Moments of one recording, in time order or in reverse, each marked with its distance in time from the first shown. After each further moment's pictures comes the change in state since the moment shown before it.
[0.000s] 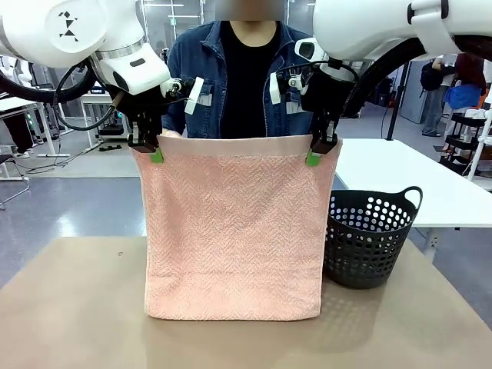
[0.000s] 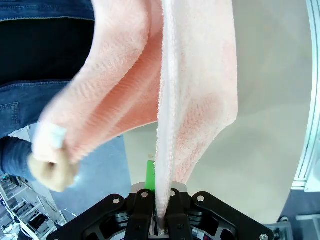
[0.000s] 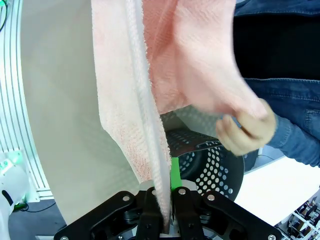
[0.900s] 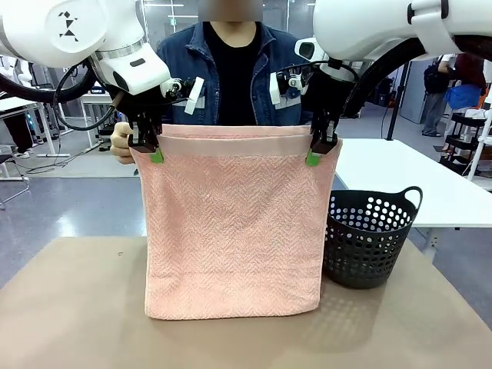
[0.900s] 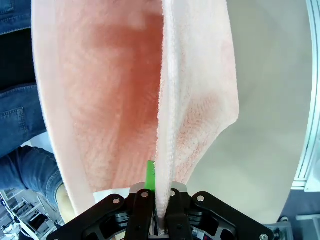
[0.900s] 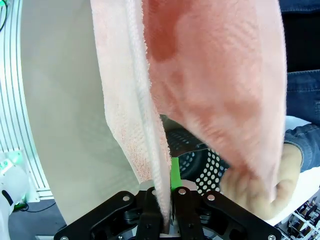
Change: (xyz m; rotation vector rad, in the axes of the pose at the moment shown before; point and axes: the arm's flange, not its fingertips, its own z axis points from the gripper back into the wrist) left arm 0.000 0.000 0.000 0.000 0.000 0.000; right arm 0.000 0.000 0.000 0.000 0.000 0.000
